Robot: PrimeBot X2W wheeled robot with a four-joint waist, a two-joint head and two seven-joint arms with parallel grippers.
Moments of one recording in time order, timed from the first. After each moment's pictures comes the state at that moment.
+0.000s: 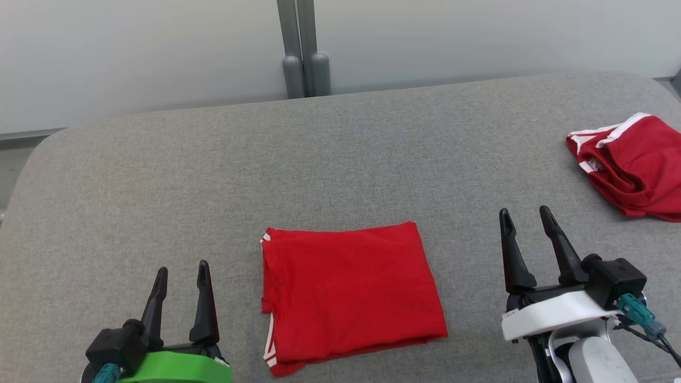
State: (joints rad) left arm 0.05 0.05 -0.09 0.13 -0.38 -0.05 -0.26; right arm -0.06 -0.05 0.06 0.10 0.25 0.13 -0.26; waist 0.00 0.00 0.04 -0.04
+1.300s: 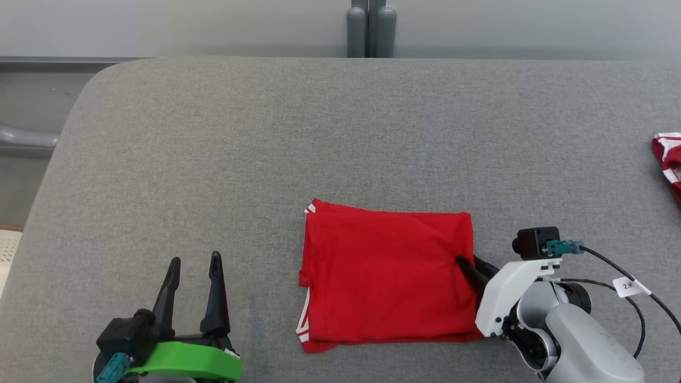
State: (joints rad) left arm 0.01 0.05 -0.13 0.14 -0.39 -0.05 -0.26; right arm -0.32 -0.21 0.38 0.53 0.65 0.13 0.15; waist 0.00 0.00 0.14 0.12
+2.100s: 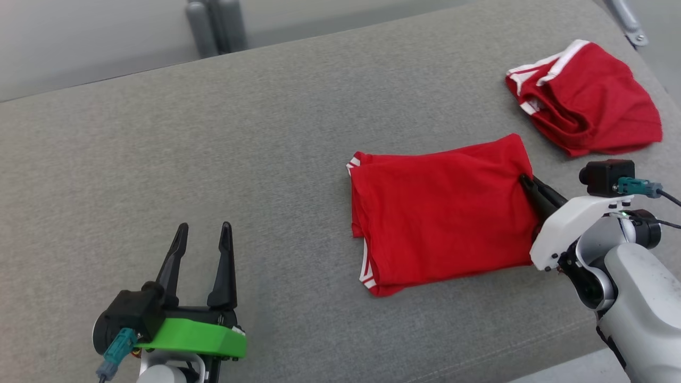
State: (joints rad) left arm -0.06 0.05 -0.14 0.12 -0.31 -0.09 -0.26; right arm -0.45 -0.36 0.33 0.48 0.61 0.13 0.06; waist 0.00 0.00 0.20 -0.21
